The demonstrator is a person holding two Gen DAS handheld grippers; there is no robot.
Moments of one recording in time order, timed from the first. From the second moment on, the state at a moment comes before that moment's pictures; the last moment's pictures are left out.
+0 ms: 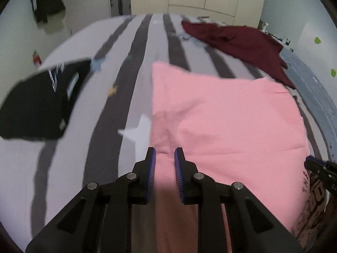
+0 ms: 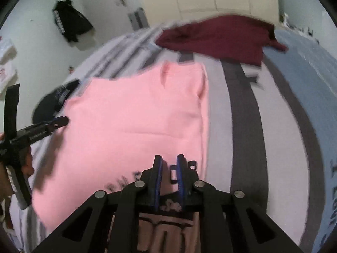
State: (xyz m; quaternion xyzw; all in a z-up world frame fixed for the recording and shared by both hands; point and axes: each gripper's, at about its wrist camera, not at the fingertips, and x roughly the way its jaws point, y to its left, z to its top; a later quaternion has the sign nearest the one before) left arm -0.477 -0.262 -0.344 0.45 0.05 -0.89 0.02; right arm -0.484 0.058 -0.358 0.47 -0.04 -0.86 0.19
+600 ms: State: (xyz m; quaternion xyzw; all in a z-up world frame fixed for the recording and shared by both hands) left arm -0.522 -0.270 -0.354 0.45 0.04 -0.89 -0.01; right arm -0.551 0.041 -0.351 0.44 -0.05 -0.88 0.20
